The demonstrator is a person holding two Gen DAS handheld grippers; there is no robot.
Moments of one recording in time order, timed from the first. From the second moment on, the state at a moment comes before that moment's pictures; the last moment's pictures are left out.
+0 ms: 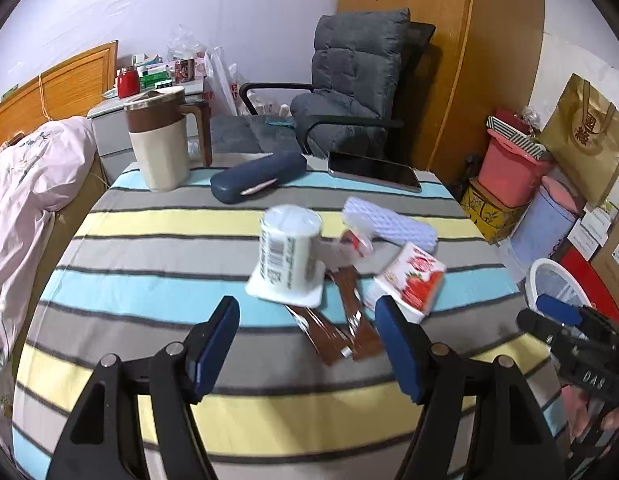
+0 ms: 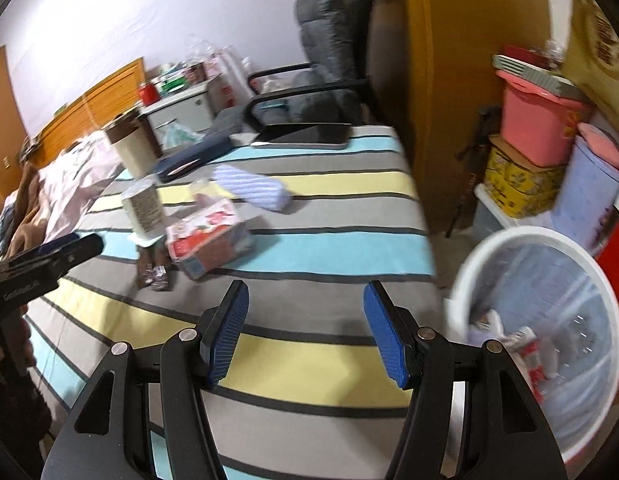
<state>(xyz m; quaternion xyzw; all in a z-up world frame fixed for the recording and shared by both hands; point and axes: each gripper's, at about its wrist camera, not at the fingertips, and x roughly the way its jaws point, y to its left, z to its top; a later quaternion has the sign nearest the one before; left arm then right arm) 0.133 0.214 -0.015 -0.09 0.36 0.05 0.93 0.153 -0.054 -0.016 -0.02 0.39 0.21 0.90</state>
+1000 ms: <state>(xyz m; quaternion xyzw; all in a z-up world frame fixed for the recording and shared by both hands) 0.196 0.240 -0.043 -0.07 0.40 0.03 0.92 0.197 -0.037 -0.037 -0.03 0.43 0.17 0.88</state>
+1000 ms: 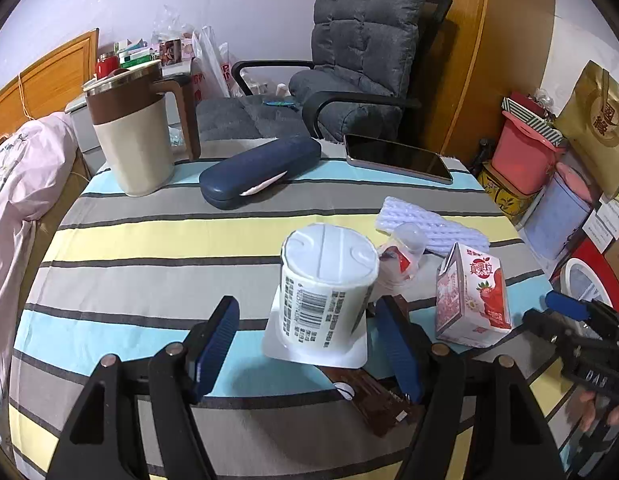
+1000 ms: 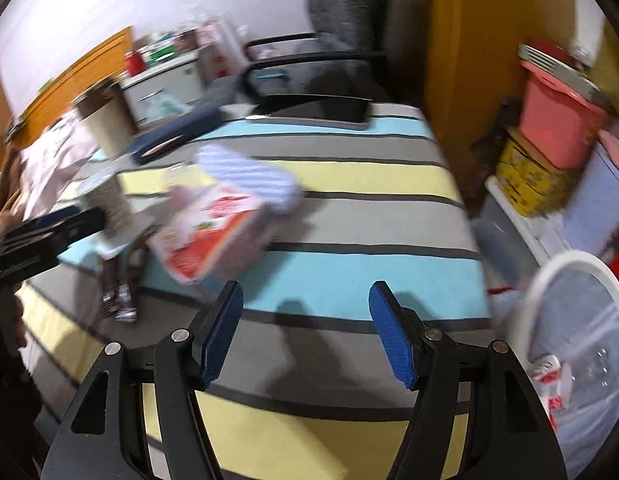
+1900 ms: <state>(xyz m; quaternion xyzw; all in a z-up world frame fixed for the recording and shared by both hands) 0.200 0.250 -0.039 -0.08 0.39 0.02 0.92 0.188 -0.020 -0.025 -0.02 0.41 0.14 0.90</state>
